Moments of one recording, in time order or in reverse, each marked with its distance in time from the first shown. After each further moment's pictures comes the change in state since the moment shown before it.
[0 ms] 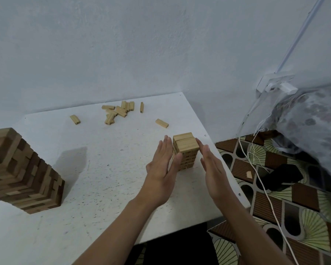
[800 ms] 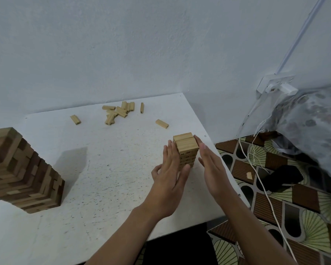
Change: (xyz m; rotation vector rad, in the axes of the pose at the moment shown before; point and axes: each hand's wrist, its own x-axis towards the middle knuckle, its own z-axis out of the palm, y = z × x) left_hand -0.012 0.000 0.017 0.153 -0.064 0.104; right_hand 0.006 -0.005 -0.001 0.010 -0.051 -0.028
